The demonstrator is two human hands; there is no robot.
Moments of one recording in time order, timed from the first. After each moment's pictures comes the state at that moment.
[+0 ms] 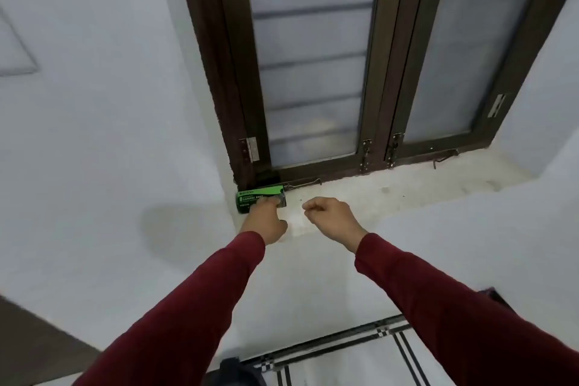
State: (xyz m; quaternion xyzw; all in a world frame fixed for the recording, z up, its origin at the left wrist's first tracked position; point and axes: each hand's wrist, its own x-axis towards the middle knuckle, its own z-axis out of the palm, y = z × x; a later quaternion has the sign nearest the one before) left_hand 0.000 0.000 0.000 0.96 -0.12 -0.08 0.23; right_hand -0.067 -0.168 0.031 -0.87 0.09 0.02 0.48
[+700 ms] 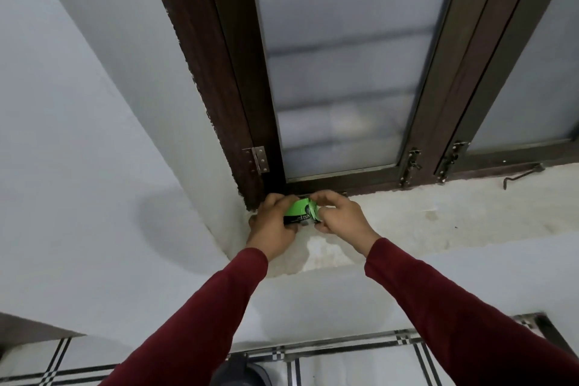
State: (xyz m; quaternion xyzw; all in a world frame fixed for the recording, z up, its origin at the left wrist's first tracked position) left_hand 0.089 -0.012 -0.040 0.95 -0.09 -0.02 0.30; right_hand 0.067 -0.193 -0.003 -0.78 0.09 0.07 0.61
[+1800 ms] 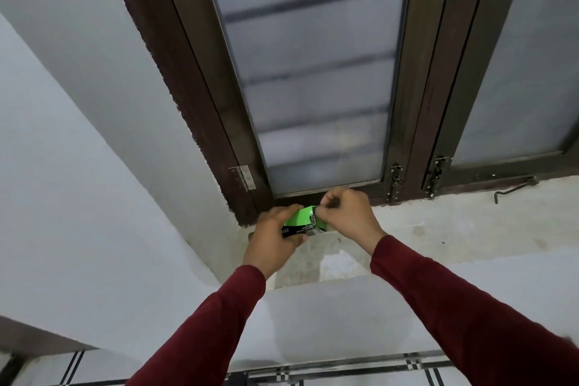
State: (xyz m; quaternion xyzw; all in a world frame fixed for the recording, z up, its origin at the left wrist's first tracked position) left_hand 0.066 -0.057 -0.005 0.93 -0.10 0.04 0.36; right_hand 0.083 -0.251 0.022 -0.89 0.02 -0.07 0.45
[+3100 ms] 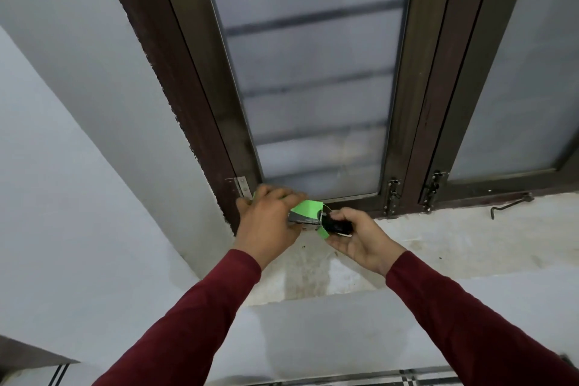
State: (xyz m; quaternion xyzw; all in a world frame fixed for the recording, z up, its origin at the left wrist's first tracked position) left_hand 0.074 -0.071 0.074 0.97 -0.16 0.14 0.08; right_hand 0.079 -0.273 0.011 -0.43 0.19 0.19 0.86
